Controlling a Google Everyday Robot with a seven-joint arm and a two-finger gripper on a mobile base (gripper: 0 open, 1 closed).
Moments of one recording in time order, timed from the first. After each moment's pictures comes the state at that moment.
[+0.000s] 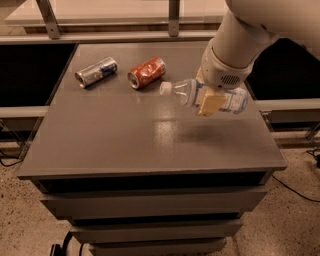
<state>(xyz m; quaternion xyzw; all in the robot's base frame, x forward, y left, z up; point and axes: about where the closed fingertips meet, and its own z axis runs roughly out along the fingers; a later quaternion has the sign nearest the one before) 0.532 -0.107 0.901 -0.71 0.69 -0.03 0.17</state>
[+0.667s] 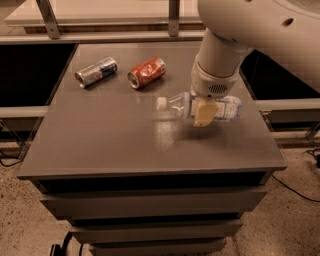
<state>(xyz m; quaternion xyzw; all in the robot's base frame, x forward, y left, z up) 0.531 -0.104 0.867 -0.72 0.68 -0.03 0.10</state>
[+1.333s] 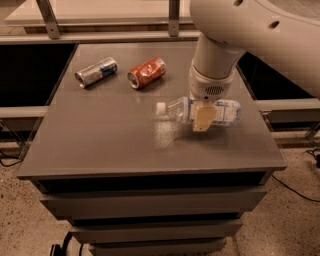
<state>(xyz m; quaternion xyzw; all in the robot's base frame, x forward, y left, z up) 0.530 -0.102 0.857 -0.72 0.69 -0.02 0.07</state>
